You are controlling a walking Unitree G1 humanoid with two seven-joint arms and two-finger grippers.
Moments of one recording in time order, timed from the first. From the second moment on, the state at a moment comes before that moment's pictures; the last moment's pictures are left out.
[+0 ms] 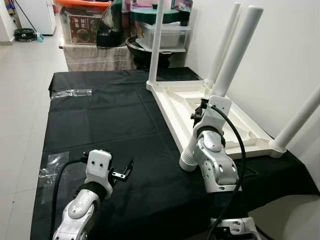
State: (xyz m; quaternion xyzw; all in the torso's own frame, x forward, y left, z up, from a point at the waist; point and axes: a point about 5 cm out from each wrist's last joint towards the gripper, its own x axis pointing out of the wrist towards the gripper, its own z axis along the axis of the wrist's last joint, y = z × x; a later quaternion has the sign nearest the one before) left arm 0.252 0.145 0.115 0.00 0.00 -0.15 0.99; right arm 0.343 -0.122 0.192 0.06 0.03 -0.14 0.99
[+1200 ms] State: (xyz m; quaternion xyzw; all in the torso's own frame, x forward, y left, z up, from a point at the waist) left arm 0.252 0.144 0.115 0.00 0.01 -0.15 0.99; right arm 0.342 -0.123 0.199 0.07 0.01 -0.14 0.99
